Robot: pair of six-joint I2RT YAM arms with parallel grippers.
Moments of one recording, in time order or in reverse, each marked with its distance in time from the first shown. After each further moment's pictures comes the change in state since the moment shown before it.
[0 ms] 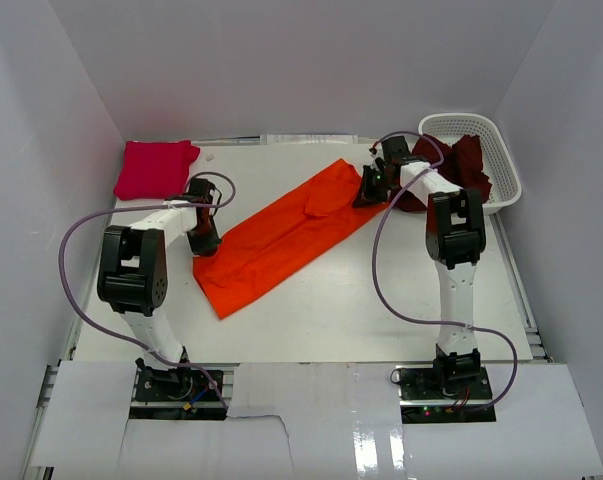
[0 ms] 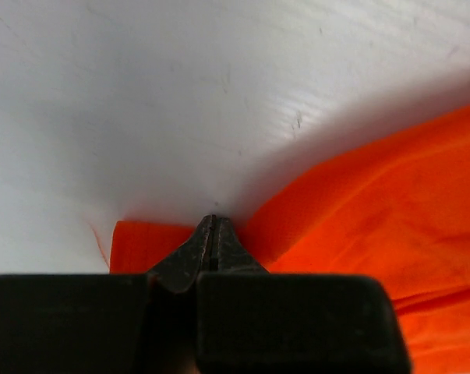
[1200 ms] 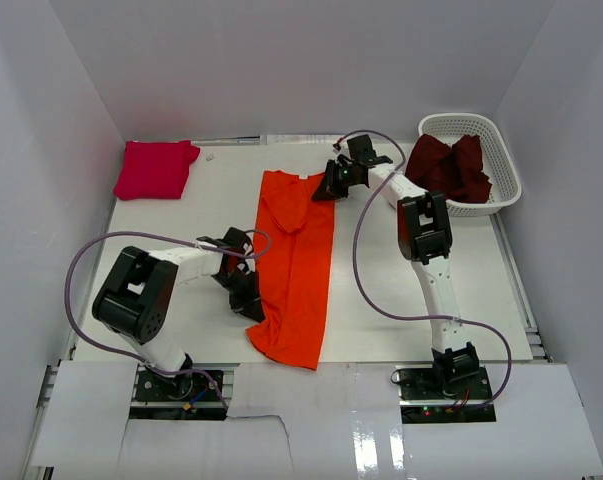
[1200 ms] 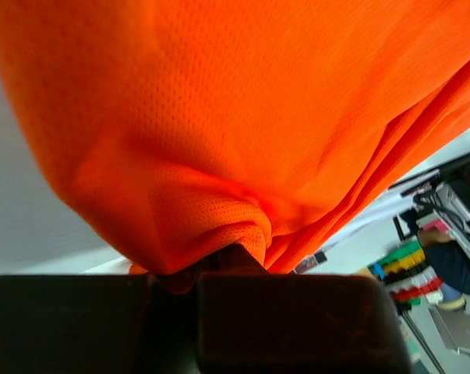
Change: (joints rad) left arm -0.285 -0.187 -0.389 -0.003 0.647 -0.164; right arm 0.127 0.261 0.331 0.085 -0.222 0.172
